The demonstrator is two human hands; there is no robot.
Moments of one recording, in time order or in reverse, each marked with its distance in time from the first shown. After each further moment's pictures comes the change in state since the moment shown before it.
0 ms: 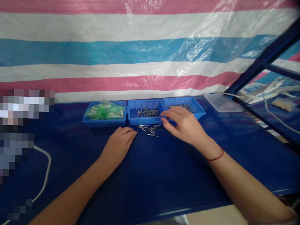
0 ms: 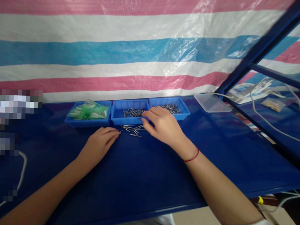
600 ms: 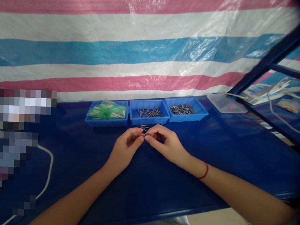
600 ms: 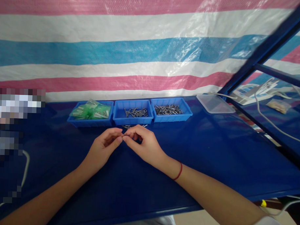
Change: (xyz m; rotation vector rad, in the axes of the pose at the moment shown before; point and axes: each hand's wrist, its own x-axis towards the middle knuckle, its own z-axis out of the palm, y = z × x) left_hand -0.008 0.026 0.011 -0.998 0.120 -0.392; right_hand -0.012 -0.067 0.037 0.856 0.055 0.389
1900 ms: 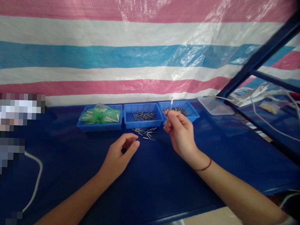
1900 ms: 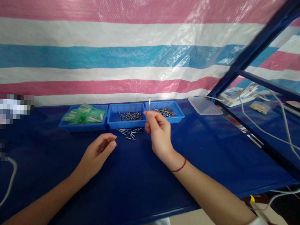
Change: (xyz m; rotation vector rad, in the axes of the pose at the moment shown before) left_hand -0.004 0.002 -0.005 0.295 0.003 0.092; right_hand 0.022 0.003 -0.032 0.482 0.499 0.172
